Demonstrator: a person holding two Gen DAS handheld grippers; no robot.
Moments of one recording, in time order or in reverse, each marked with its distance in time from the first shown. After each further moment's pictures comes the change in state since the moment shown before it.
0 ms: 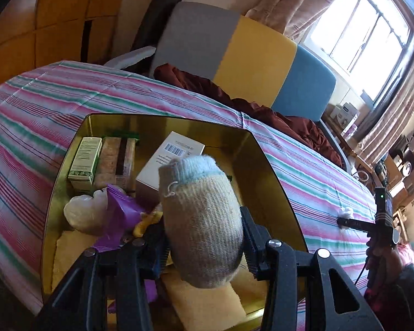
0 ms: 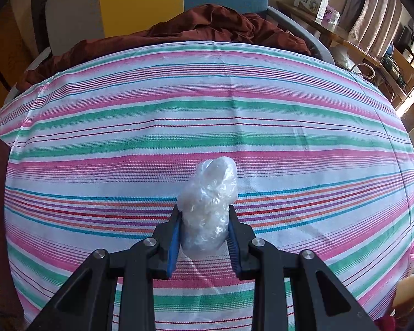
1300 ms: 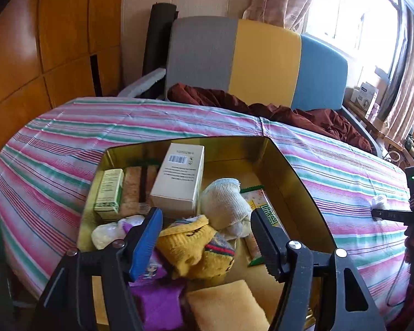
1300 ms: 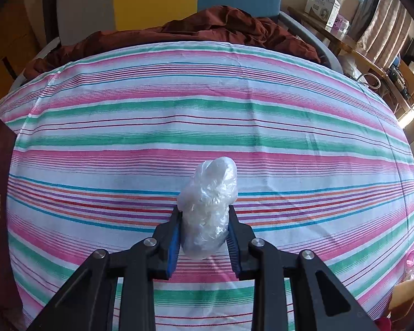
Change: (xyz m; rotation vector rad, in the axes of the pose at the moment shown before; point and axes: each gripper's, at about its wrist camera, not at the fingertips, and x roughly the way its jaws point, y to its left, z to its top) left arm -0.003 -0.025 0.004 0.178 -0.078 0.211; right arm -0.009 0.022 -0.006 -0.063 0.006 0.022
